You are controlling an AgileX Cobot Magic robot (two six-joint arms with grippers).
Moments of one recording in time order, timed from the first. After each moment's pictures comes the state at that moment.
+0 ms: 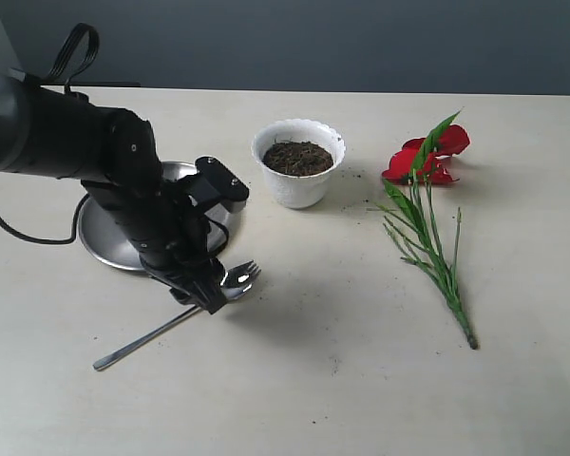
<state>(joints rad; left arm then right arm) -0.39 1.87 -1.02 -0.29 0.63 0.58 0.01 0.00 0.00 0.04 0.37 -0.09</state>
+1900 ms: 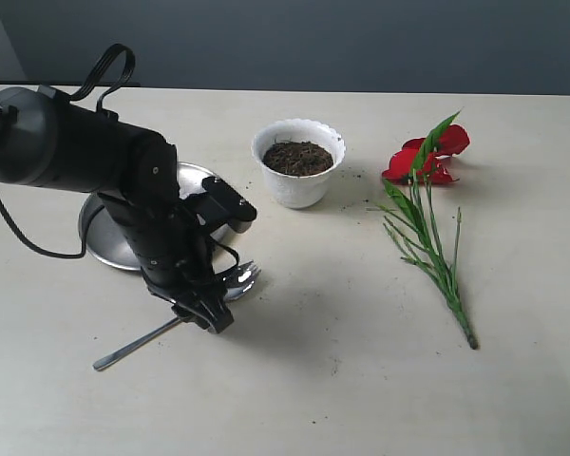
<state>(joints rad) -0.44 1.90 -1.03 -0.17 0.67 0.40 0.01 0.00 0.00 0.04 0.37 -0.09</state>
